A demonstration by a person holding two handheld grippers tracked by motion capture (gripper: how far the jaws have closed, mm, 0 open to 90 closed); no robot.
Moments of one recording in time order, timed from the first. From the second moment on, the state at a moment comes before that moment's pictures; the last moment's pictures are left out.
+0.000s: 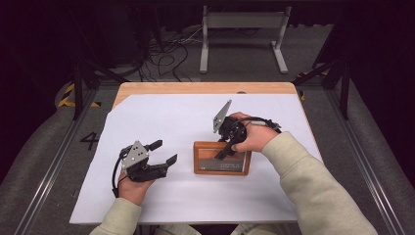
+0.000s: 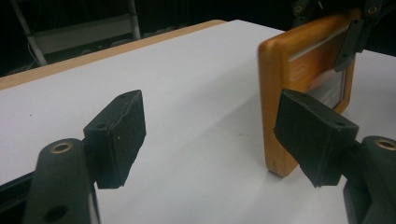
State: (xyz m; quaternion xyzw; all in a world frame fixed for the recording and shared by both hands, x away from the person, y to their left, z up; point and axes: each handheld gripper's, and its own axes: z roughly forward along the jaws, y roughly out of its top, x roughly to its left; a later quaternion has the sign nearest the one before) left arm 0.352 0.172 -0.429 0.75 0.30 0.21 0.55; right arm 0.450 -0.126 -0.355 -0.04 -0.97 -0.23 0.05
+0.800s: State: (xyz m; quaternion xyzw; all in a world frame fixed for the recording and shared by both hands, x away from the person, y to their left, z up) left arm 0.334 0.193 -0.425 0.75 0.31 0.21 0.55; right arm 0.413 -0.237 -0.328 -0.18 -0.89 -0.40 -0.11
